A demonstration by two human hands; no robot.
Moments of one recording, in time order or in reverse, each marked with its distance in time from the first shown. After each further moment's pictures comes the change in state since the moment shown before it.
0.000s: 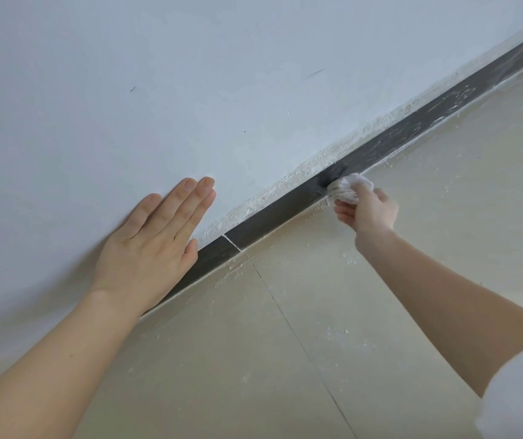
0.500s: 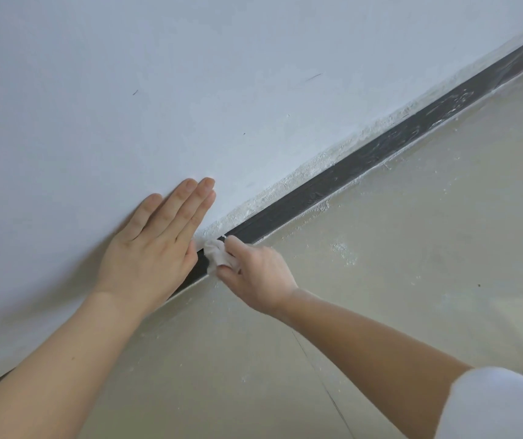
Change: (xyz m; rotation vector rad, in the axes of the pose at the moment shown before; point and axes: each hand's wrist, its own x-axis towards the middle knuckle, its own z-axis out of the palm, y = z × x) left_hand 0.002 0.000 -0.010 -0.001 -0.025 -0.012; right_hand -0.129 0.053 0.051 -0.968 -0.761 -0.870
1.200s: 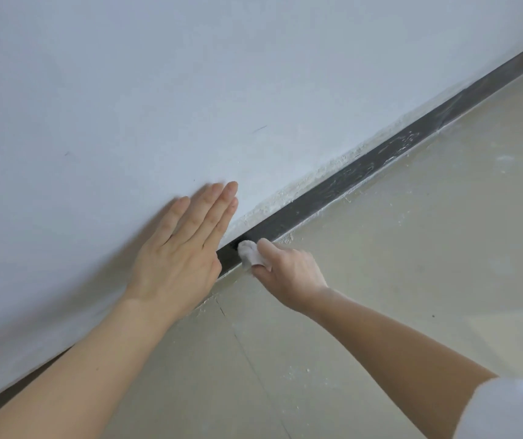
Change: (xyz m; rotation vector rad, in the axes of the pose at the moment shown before) left_hand 0.077 0.042 -0.018 -0.117 0.059 -0.029; right_hand 0.006 0.076 -0.073 -0.243 0.040 0.048
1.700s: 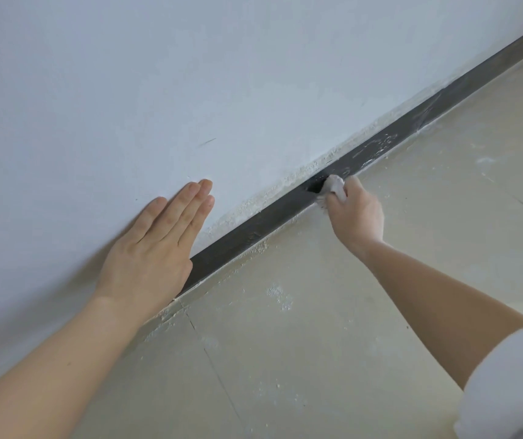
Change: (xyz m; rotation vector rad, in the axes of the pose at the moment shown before) left_hand 0.034 0.007 0.009 0.004 -0.045 0.020; right_hand 0.042 0.130 -0.084 -0.002 0.353 0.489
